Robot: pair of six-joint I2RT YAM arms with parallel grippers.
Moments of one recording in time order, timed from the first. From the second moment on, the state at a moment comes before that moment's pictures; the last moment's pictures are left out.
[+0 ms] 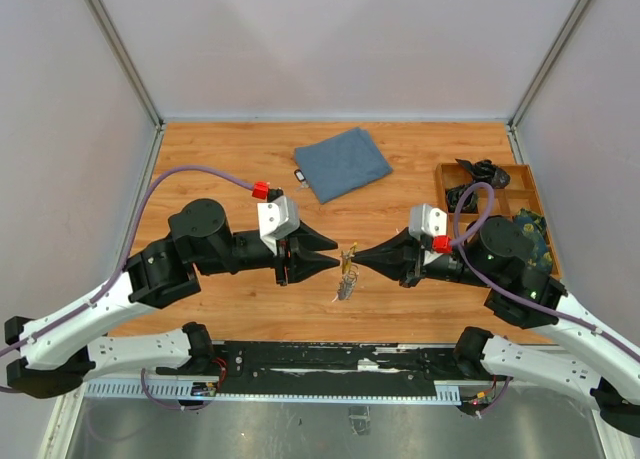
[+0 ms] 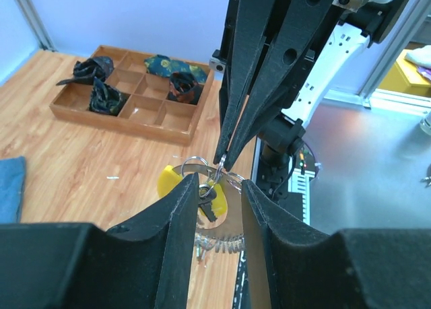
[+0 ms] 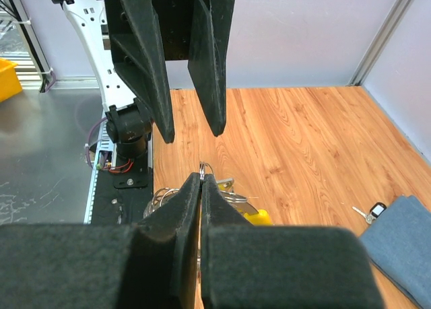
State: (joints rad) left arm -1.11 0.90 1.18 -0.34 0.27 -0.04; right arm 0.99 0.70 0.97 -0.21 -0.42 -0.10
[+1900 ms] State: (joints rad) left arm -1.11 0.92 1.10 -0.16 0.33 -0.09; right arm 0.99 0.67 0.93 -0.09 -0.44 -0.04
